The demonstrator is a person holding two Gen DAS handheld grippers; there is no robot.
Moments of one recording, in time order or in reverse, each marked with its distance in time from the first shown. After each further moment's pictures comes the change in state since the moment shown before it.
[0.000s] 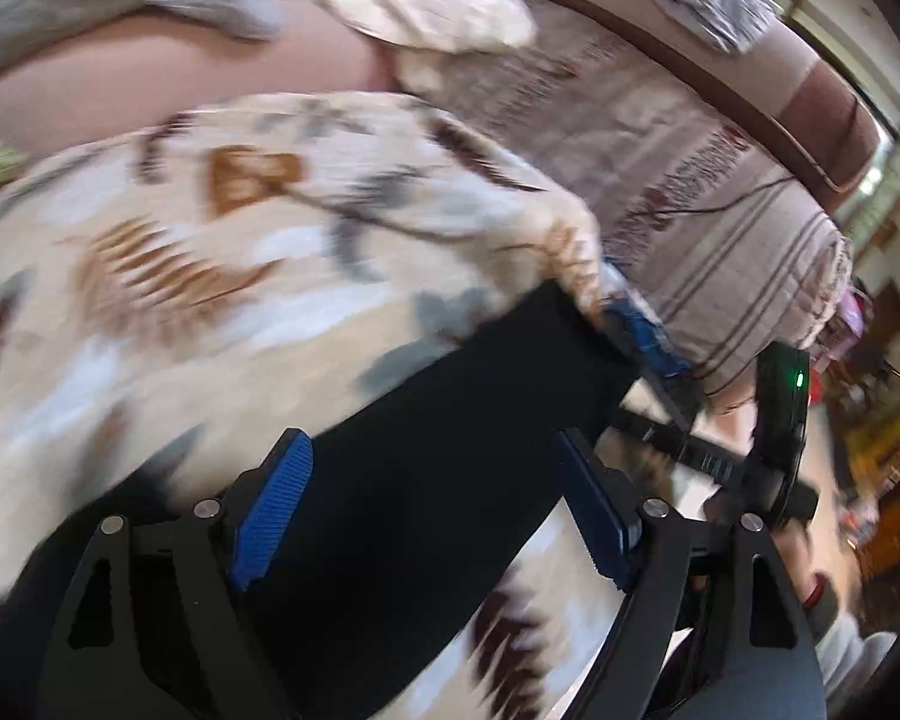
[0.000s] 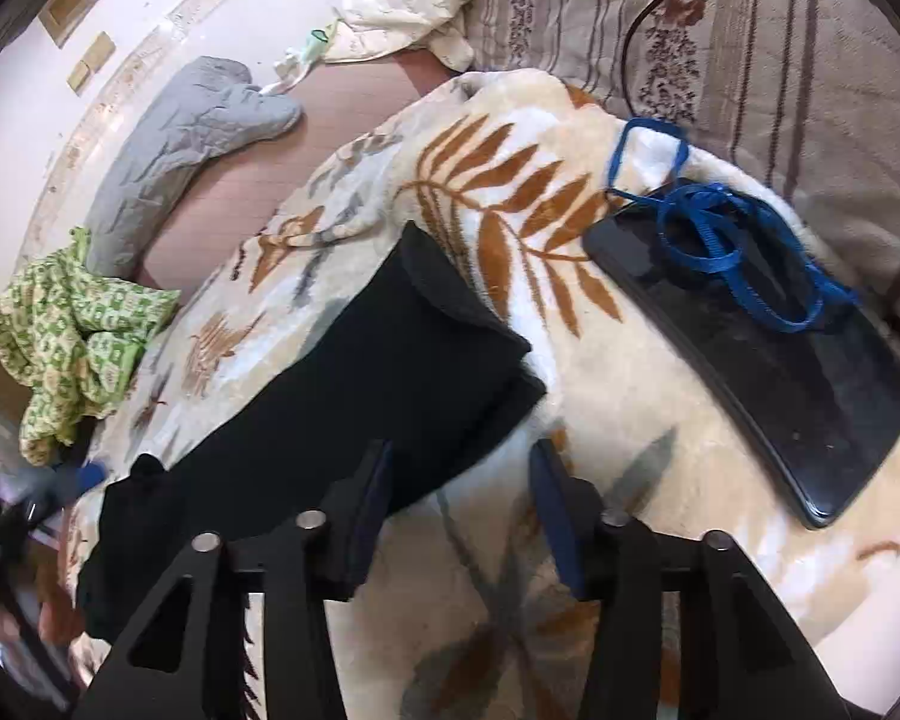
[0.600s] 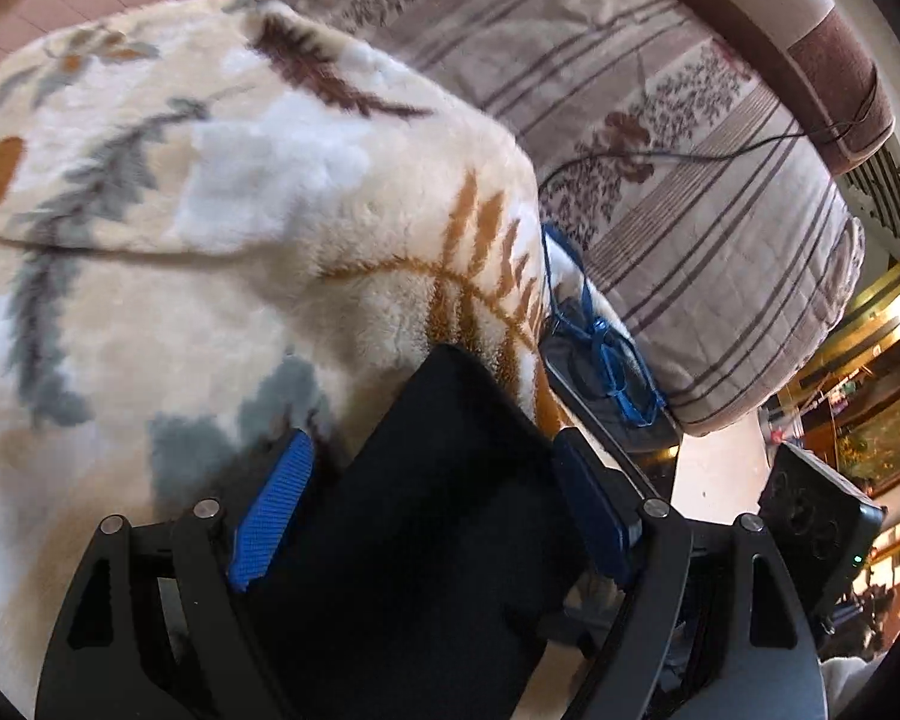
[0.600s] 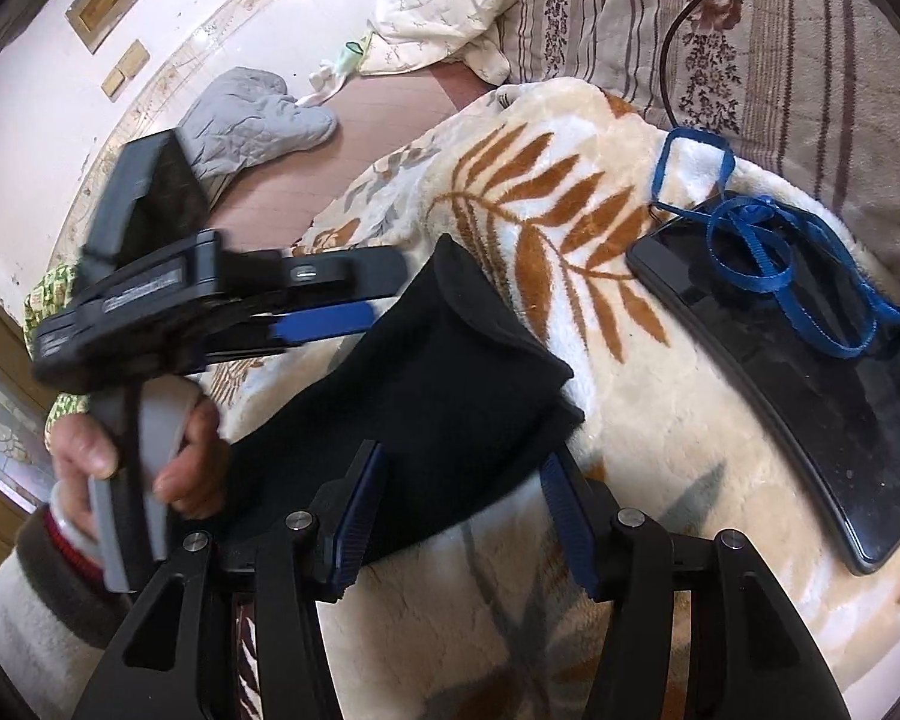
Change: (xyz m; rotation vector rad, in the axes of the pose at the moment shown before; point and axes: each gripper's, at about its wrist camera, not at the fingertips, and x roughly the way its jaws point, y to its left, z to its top) left arm 0.172 -0.044 0.070 0.085 0.246 -0.240; right arm 0.013 0.002 0.003 -0.018 -0.046 0.086
